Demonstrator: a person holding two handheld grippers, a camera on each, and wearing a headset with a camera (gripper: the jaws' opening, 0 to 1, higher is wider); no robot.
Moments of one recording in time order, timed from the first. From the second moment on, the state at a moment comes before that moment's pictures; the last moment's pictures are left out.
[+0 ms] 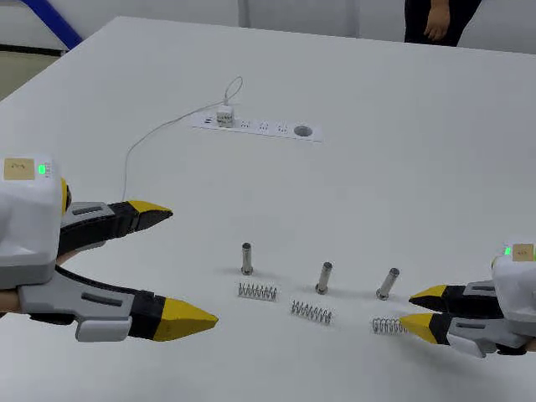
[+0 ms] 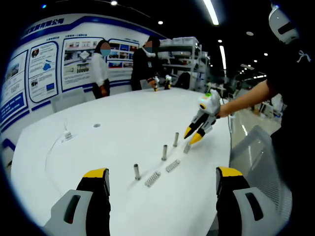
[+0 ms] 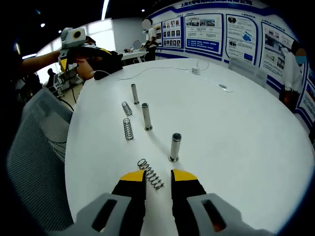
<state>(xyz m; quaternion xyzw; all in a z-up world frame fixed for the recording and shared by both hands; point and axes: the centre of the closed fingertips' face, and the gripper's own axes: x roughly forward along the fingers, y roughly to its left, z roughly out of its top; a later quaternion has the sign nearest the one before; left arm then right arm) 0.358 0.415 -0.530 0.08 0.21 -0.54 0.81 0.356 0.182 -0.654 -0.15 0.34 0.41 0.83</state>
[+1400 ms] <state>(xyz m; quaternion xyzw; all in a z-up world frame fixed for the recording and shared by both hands) 0.363 0.415 -0.532 0.08 0.22 -0.53 0.81 0.354 0.182 -0.678 -0.21 0.37 0.46 0.78</state>
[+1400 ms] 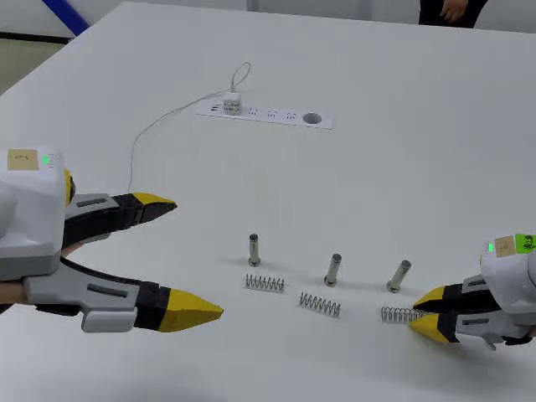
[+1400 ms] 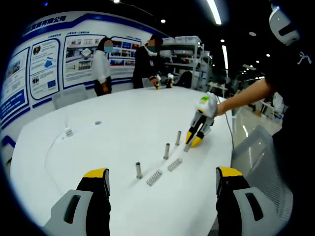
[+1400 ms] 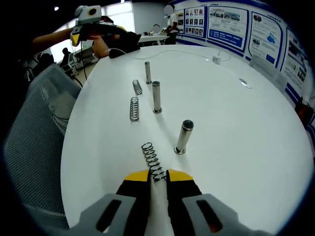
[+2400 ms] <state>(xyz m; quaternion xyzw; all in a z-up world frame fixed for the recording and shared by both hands) 0.361 0.410 -0.530 0.07 0.21 -0.54 0.81 0.358 0.180 -0.667 -0.24 0.37 0.44 0.78</state>
